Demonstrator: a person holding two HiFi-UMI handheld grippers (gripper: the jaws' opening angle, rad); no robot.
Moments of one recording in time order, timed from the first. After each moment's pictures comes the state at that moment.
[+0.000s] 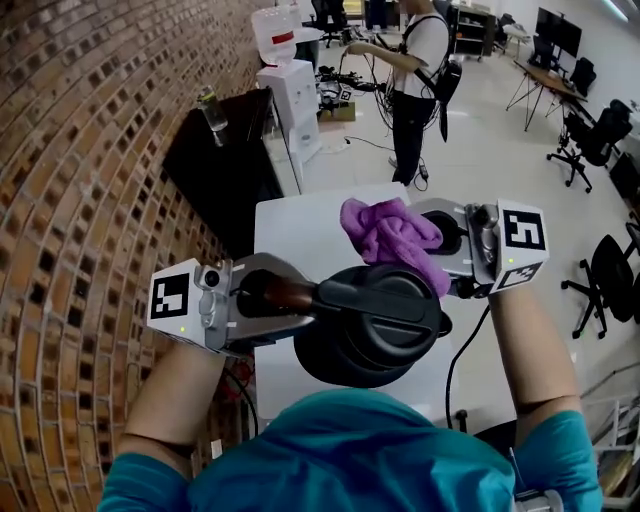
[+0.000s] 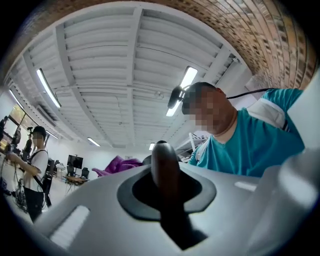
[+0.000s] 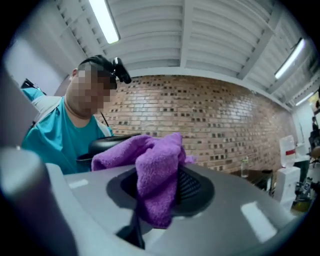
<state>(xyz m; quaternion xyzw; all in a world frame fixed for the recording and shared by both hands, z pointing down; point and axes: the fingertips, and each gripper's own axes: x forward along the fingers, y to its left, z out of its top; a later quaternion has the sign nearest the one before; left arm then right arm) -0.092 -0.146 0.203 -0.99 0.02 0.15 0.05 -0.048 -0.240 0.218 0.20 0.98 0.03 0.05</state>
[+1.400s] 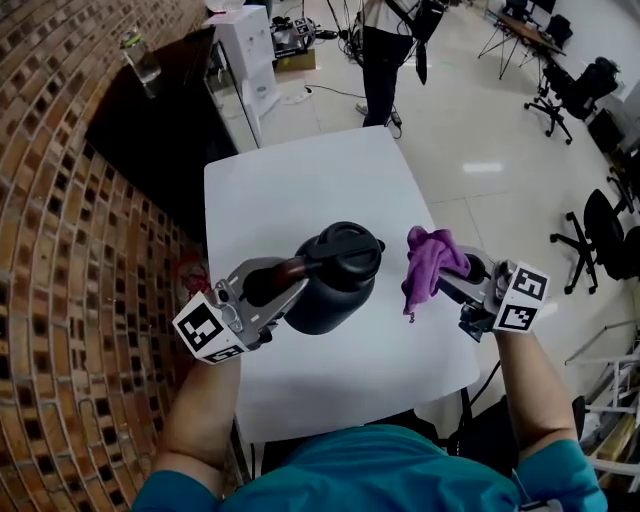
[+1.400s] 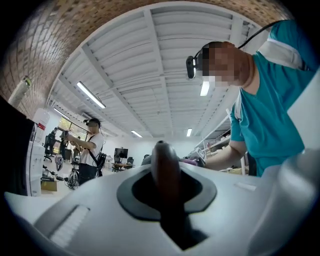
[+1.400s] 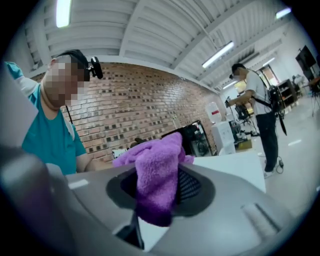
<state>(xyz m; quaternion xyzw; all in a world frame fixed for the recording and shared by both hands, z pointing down) -0.154 -0.282 0.490 -0.96 0.27 0.09 0.03 0.029 -0.338 0.505 -0.12 0.98 -0.16 -0.03</state>
